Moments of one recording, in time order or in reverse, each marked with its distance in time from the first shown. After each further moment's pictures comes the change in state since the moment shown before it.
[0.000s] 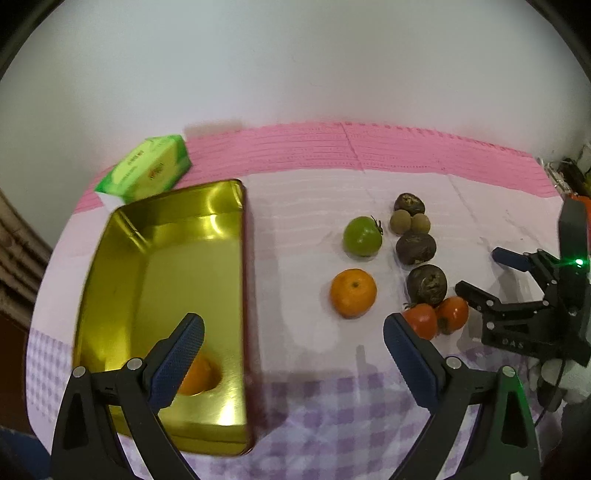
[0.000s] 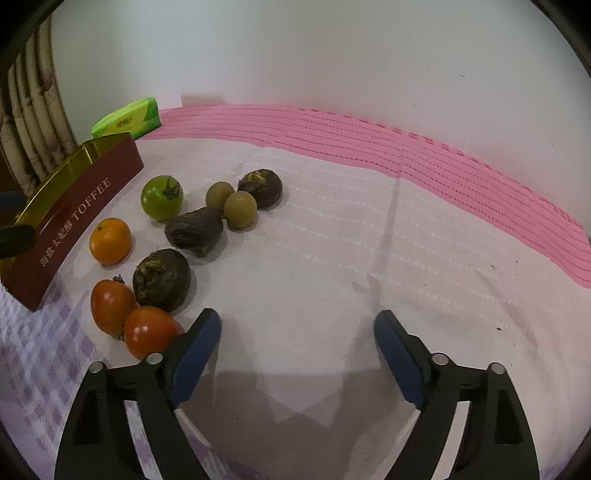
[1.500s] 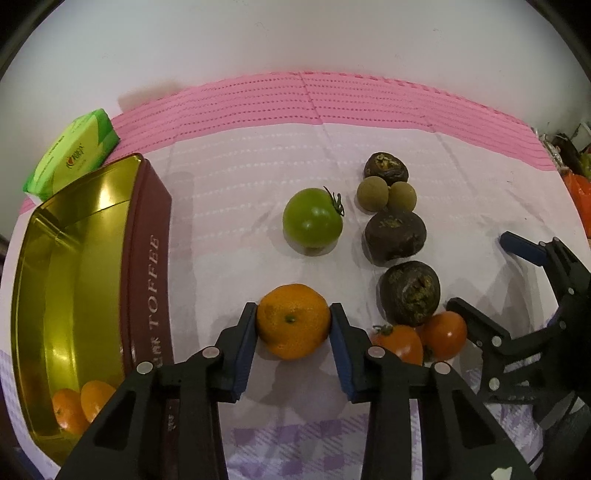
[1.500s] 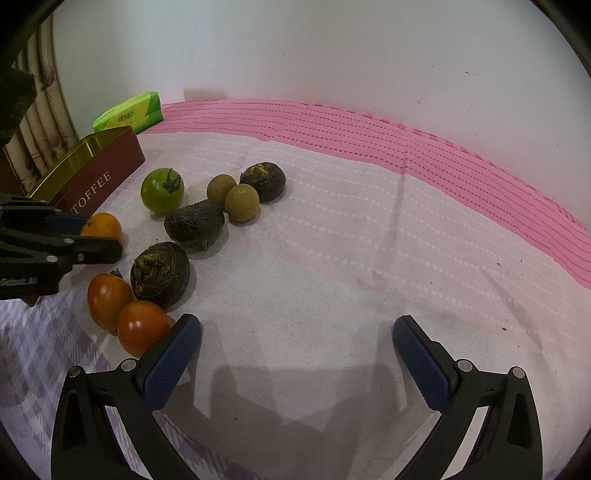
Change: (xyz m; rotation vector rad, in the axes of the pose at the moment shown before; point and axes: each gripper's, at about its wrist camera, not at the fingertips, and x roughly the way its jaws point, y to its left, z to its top) left arm 0.061 -0.038 0.018 0.050 0.150 -0.081; right arm 0.004 0.005 -0.001 -0.012 0.011 0.006
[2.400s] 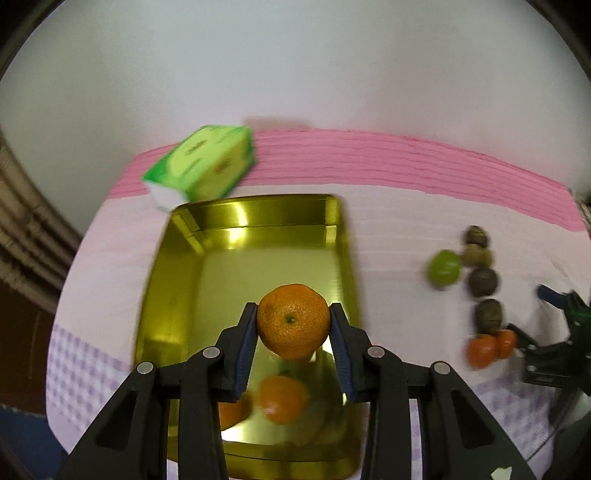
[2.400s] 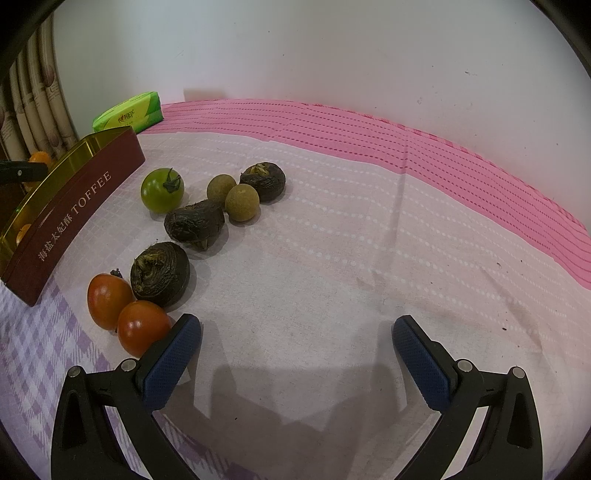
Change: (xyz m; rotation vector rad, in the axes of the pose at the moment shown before) left arm -0.073 0.115 -0.011 -0.177 -0.112 0.179; right arm 0.000 0.000 0.000 0.001 0.001 -0.001
